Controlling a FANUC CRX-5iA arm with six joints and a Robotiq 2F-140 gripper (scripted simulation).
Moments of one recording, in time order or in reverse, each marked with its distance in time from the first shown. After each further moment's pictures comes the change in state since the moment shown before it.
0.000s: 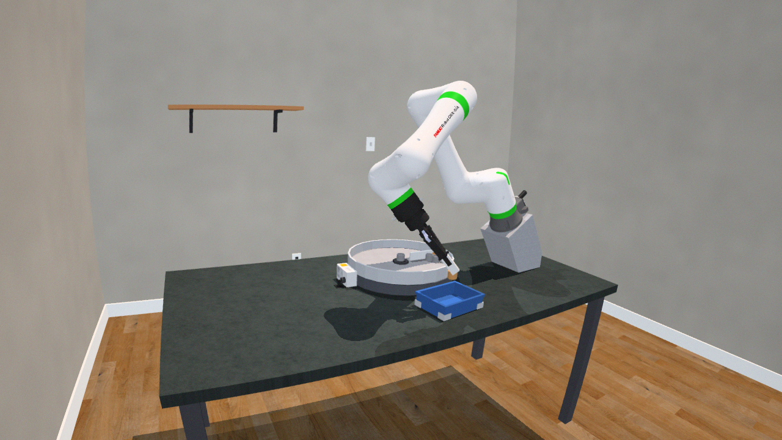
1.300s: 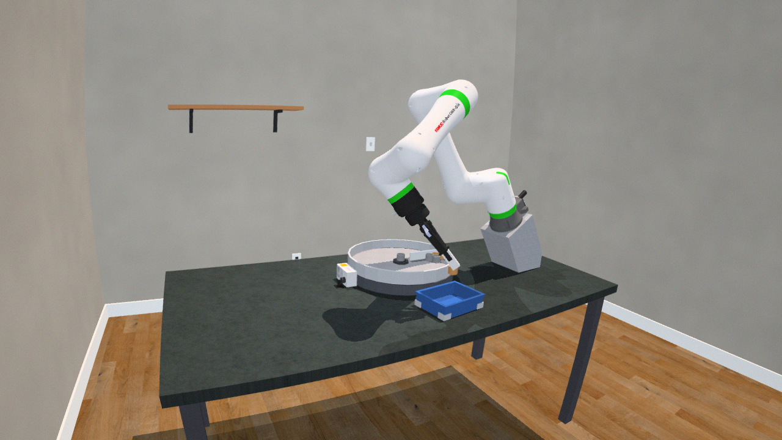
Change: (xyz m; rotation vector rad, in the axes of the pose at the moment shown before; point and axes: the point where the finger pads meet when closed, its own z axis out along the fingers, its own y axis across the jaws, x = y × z) arm 0.011 0.000 -0.013 0.000 0.000 0.000
